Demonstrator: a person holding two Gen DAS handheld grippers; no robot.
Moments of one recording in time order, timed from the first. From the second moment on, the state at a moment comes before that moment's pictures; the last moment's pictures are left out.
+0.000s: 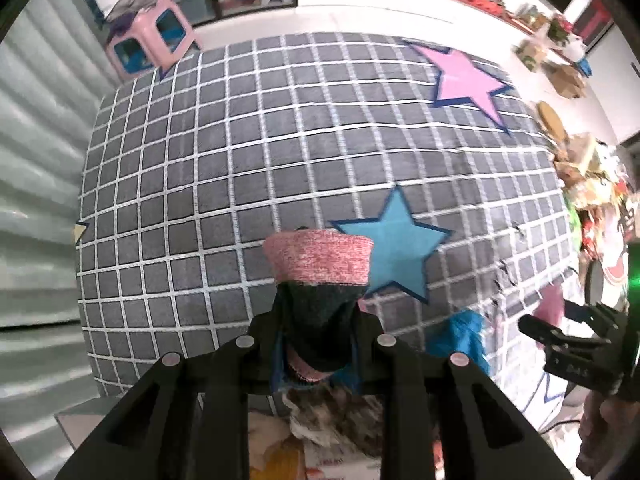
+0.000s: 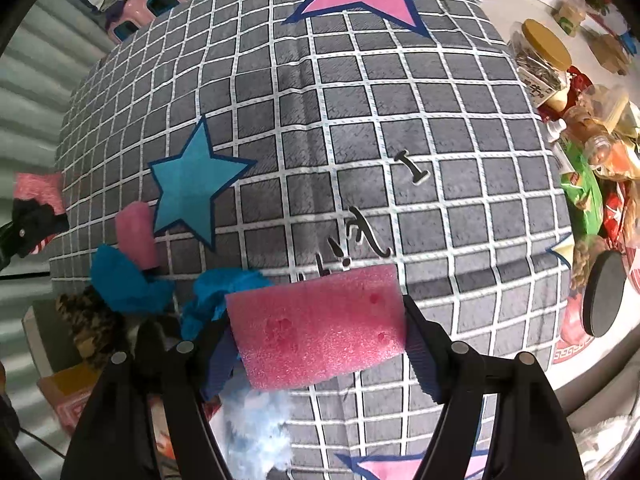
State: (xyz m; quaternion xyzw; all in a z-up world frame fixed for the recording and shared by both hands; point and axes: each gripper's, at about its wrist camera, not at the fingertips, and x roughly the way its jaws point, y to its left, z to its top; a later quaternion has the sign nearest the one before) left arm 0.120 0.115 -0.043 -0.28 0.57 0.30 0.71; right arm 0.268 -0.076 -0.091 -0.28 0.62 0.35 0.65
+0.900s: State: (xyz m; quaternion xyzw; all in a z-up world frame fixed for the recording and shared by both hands) left arm 0.088 -0.102 -0.008 -0.26 0.60 0.24 0.71; right arm 0.256 -0.193 -0.063 -0.29 0.64 0.40 0.59
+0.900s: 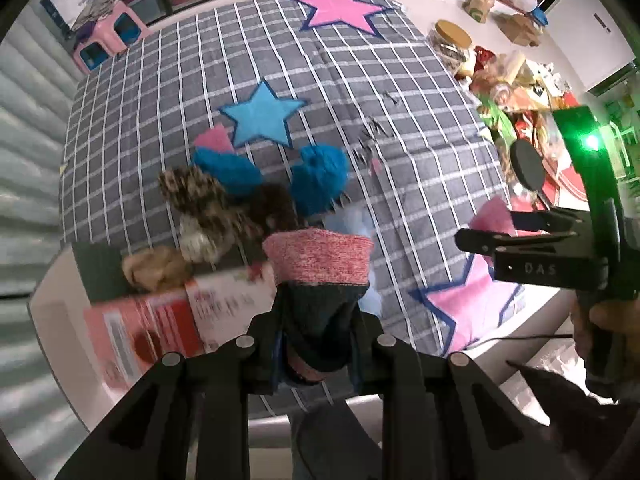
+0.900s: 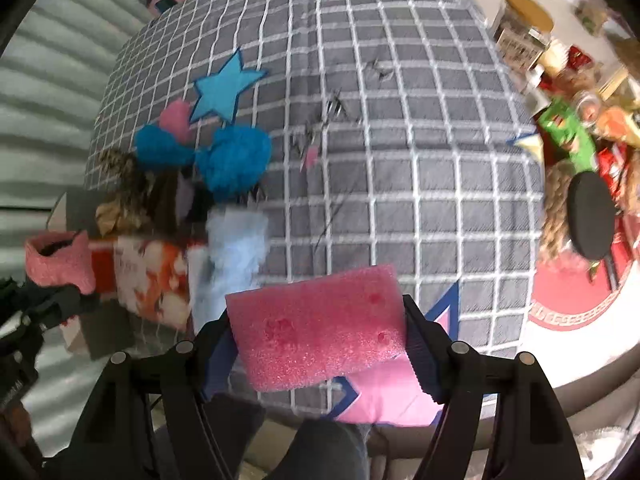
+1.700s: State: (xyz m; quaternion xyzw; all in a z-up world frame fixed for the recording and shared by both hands) left arm -0.003 -0.156 -0.016 -0.20 0.61 0.17 0.75; right arm 0.126 -0.235 -0.069 -0.27 0.66 0.38 0.59
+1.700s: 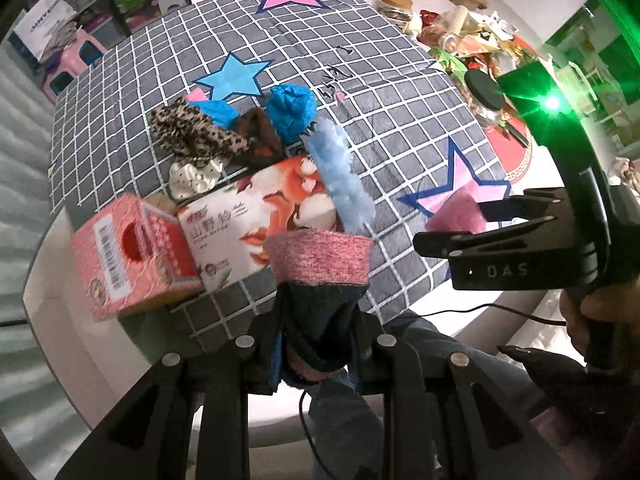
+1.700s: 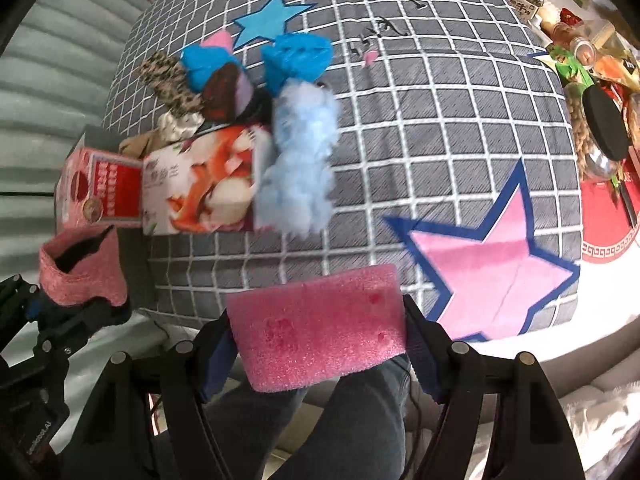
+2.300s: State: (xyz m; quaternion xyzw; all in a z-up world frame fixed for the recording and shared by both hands) left arm -0.104 -0.136 0.010 -0.18 0.55 0.22 0.78; right arm 0.029 -0.197 -0.050 -0.31 0.60 0.43 0.60
